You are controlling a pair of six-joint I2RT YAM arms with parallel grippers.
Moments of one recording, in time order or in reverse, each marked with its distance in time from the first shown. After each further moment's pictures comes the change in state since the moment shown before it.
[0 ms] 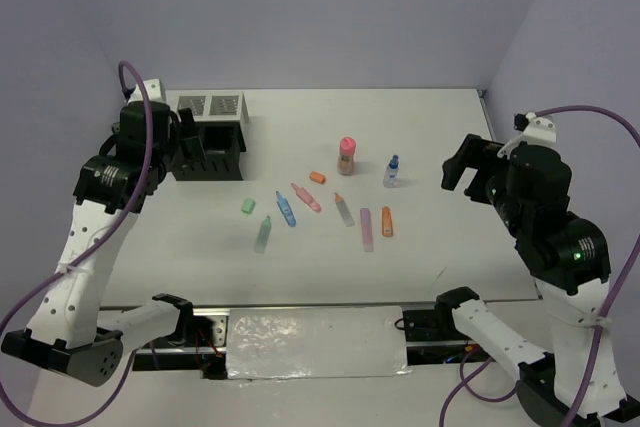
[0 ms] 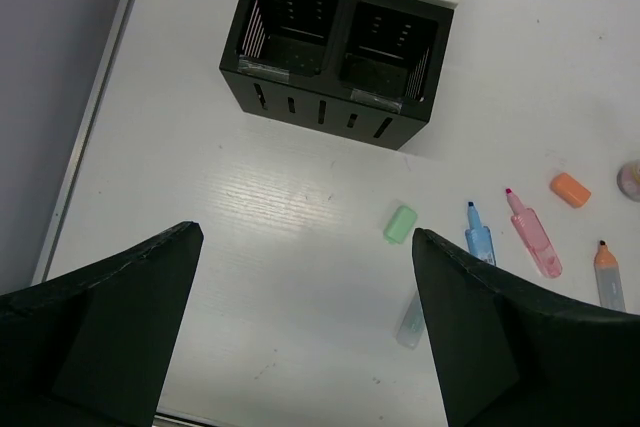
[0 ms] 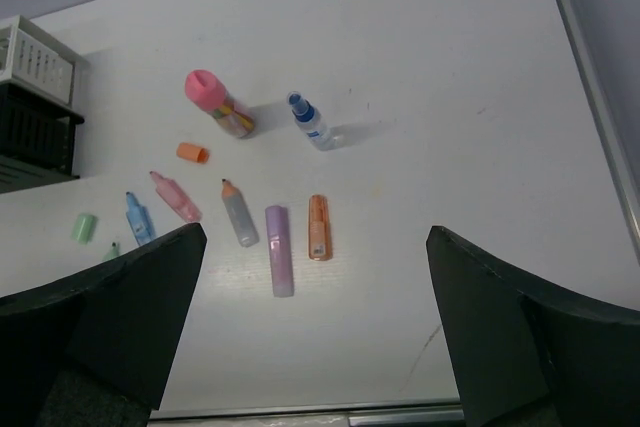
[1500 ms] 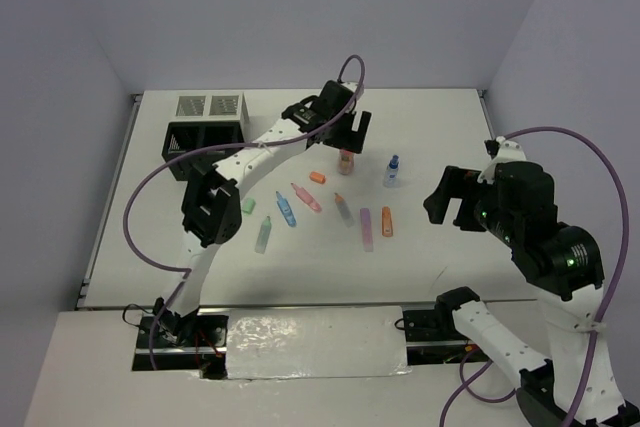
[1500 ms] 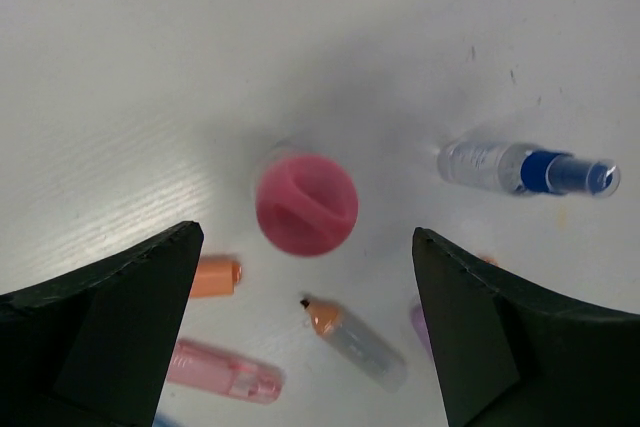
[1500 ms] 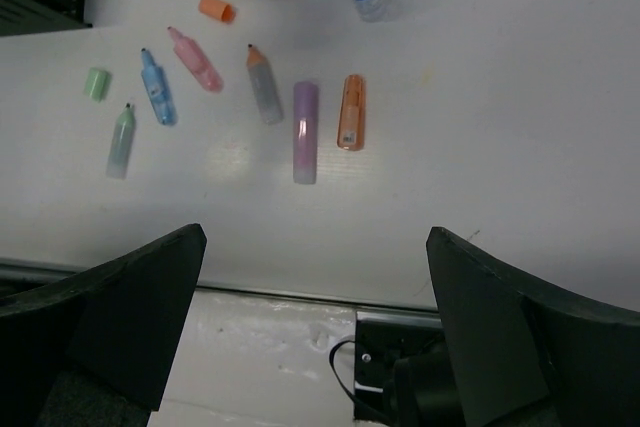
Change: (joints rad) left arm -0.420 1.096 0.627 0.320 0.366 0.051; right arm 0.000 -0.047 -0.097 -0.144 -0.215 0.001
